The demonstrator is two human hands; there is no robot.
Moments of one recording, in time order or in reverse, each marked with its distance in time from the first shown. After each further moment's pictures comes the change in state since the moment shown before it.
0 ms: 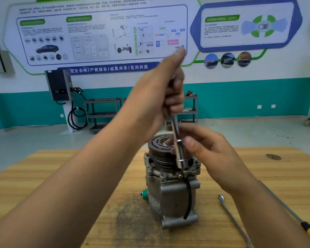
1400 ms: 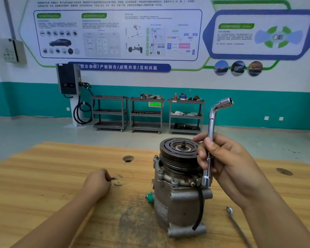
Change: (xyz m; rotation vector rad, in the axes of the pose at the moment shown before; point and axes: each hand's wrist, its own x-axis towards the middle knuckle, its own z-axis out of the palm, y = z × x) left_hand -0.097 -0.210 -0.236 1.332 0.470 -0.788; right_hand 0.008 0.017 0.001 0.324 0.123 0.218
